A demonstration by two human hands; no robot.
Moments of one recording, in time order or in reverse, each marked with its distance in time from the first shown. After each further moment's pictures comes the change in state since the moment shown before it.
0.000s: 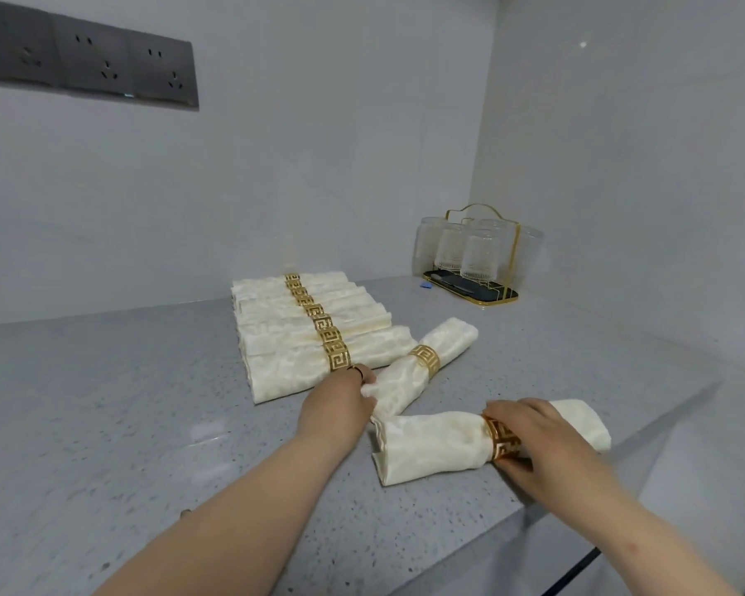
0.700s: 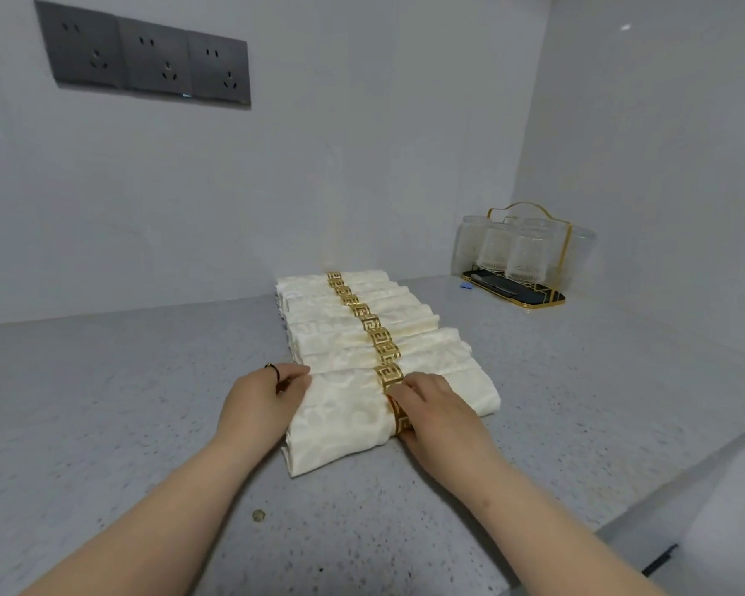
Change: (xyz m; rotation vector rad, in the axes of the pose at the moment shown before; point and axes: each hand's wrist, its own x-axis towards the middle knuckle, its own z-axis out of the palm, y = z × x) left_hand -0.019 -0.096 -0.075 -0.266 0.256 -0.175; right_hand 0.089 -0.106 0.074 0.023 0.133 -0.142
